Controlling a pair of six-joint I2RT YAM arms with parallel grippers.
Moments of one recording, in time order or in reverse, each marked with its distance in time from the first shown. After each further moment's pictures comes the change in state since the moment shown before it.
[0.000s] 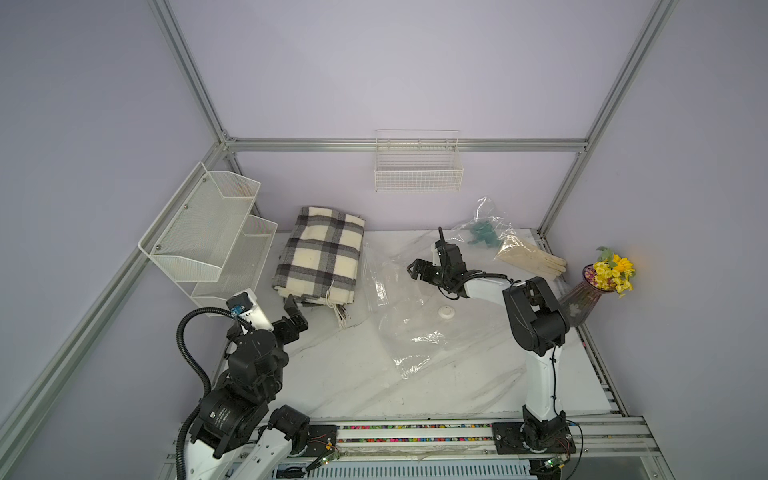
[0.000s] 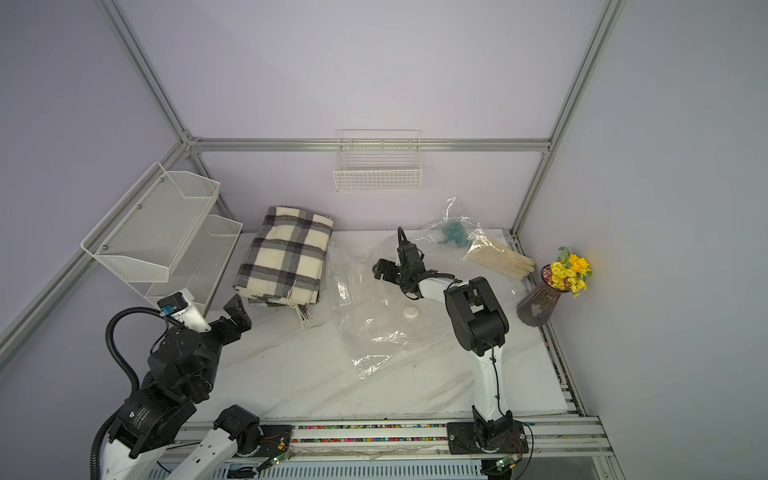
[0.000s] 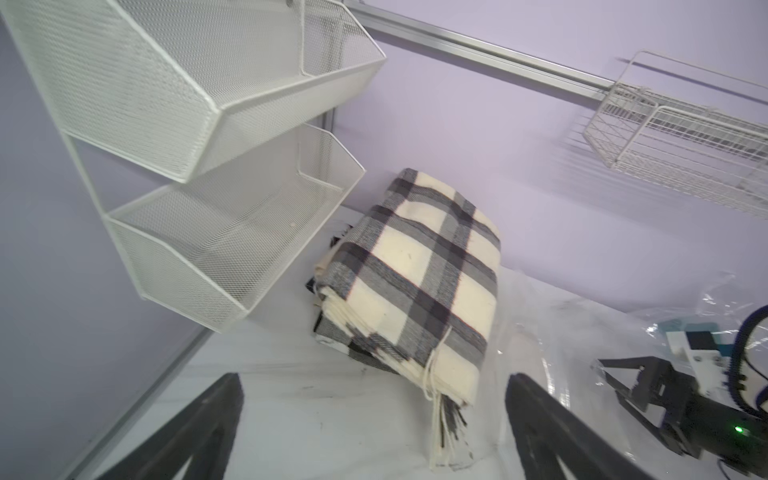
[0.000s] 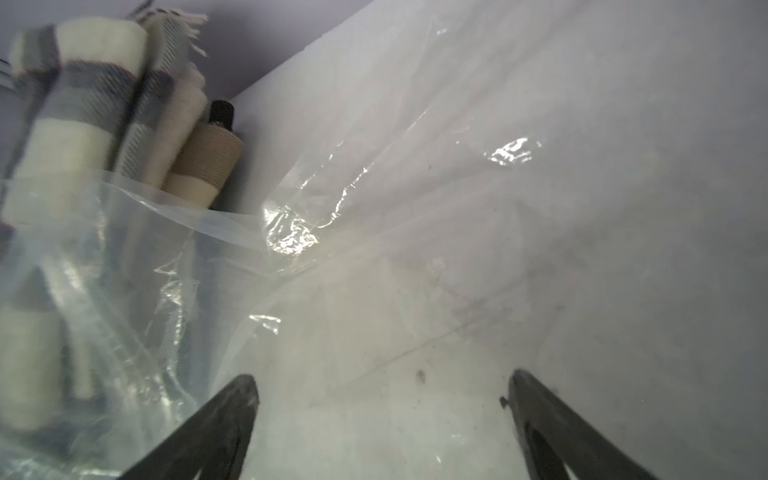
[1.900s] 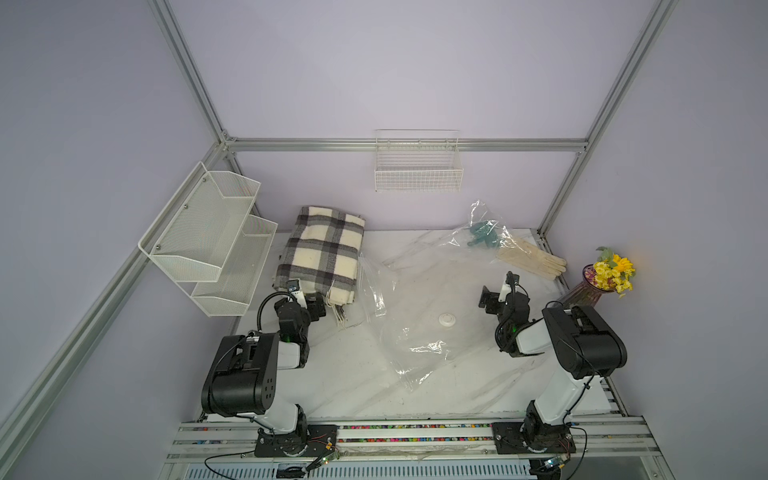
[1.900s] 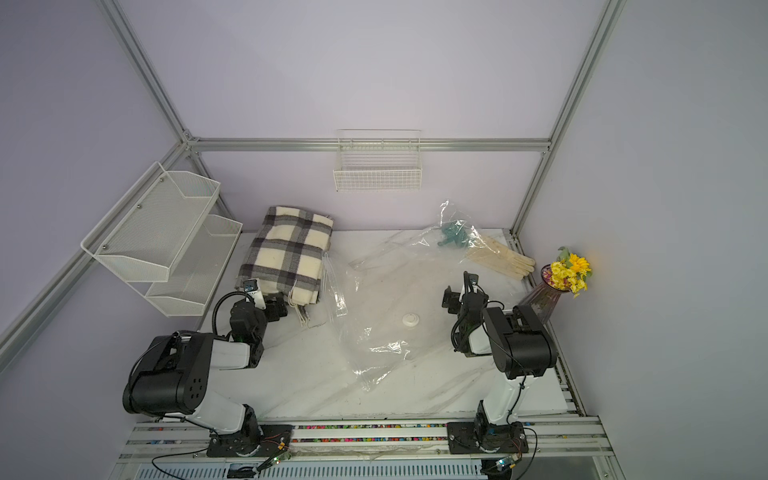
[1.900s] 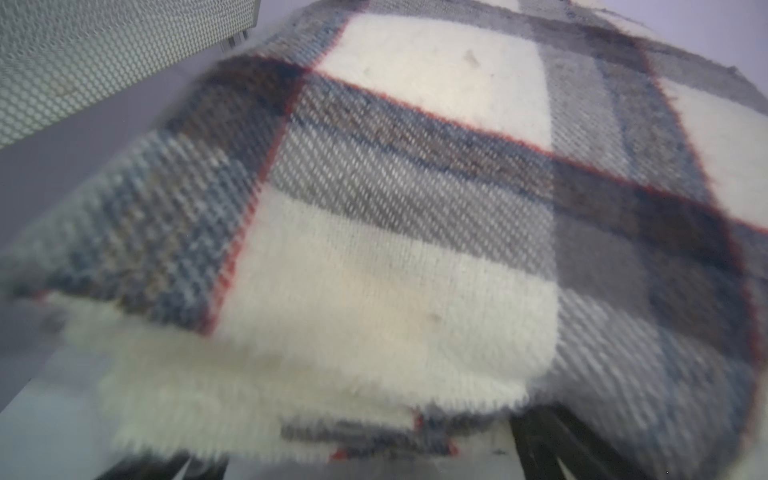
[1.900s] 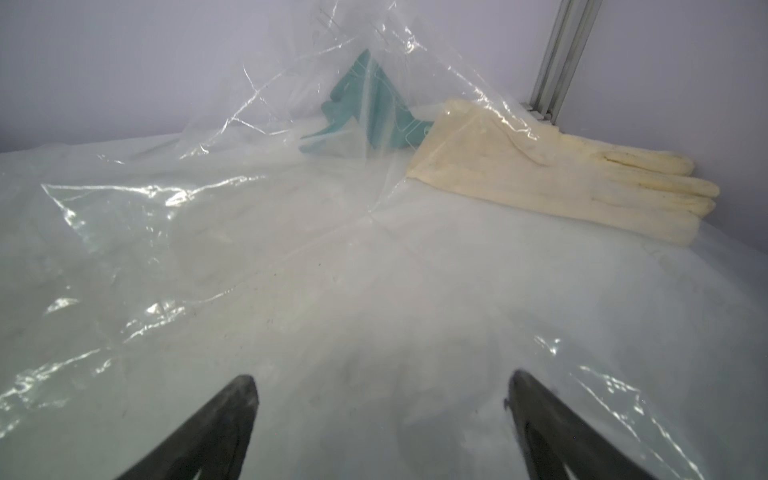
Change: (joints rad) left arm 0.484 1.145 -0.431 1.500 0.636 0.280; right arm -0.377 -0.336 -0.939 0.988 0.357 -0.481
